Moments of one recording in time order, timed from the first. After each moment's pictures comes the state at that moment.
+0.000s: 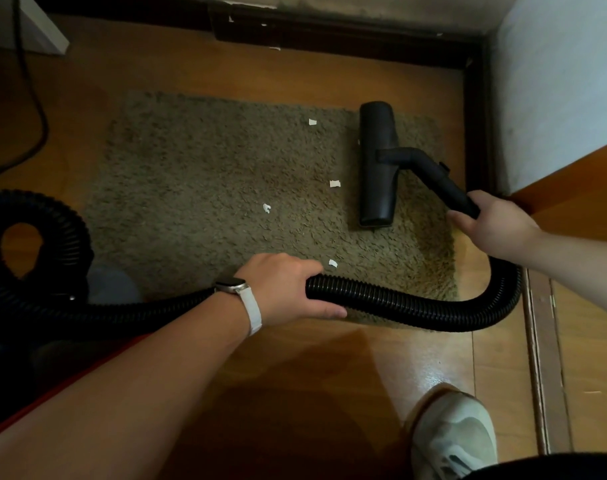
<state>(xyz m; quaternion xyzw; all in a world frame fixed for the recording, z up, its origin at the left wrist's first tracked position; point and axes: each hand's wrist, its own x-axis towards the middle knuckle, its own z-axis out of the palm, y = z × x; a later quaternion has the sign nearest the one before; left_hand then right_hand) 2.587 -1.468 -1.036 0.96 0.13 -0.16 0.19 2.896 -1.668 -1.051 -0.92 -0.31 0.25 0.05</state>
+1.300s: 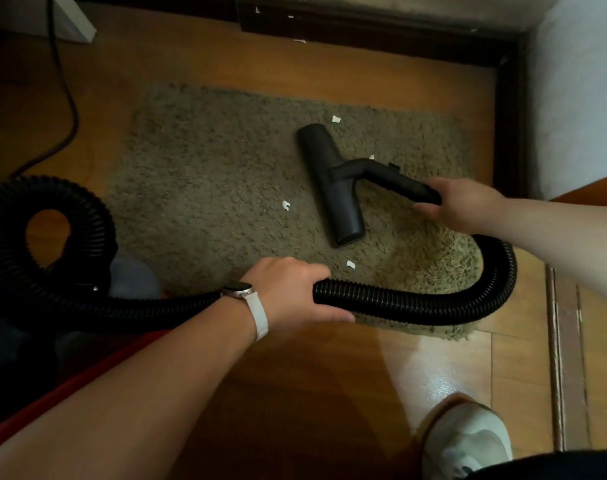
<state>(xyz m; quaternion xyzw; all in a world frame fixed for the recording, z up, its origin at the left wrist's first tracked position) 2.573 -1.461 -1.035 0.95 0.15 -0.18 0.21 2.876 -1.577 -1.044 -0.85 -0.42 0.31 -0.05</state>
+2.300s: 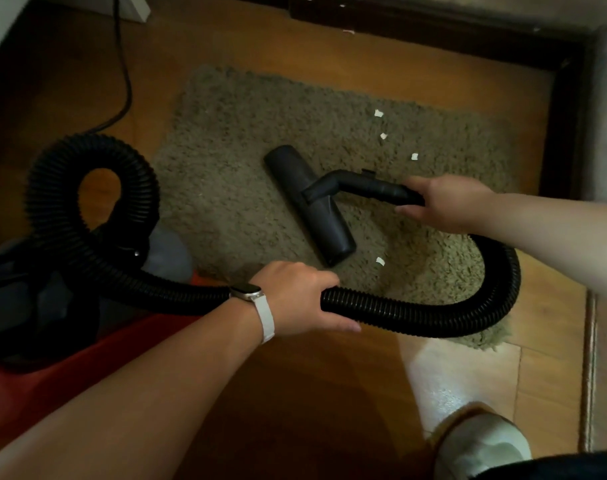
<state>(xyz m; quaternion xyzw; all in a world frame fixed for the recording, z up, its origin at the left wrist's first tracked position) 2.534 -1.459 -1.038 0.95 0.16 -0.18 0.21 2.824 -1.521 -1.045 -0.79 -0.56 0.24 -0.13</state>
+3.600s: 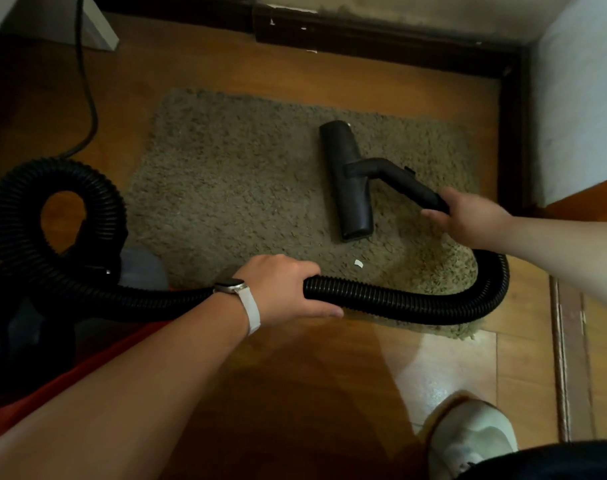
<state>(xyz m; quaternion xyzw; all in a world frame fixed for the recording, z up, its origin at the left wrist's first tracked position) 2.548 -1.449 -1.031 0.95 0.16 -0.18 0.21 2.864 -1.596 -1.053 -0.86 -0.41 0.30 -0.03</state>
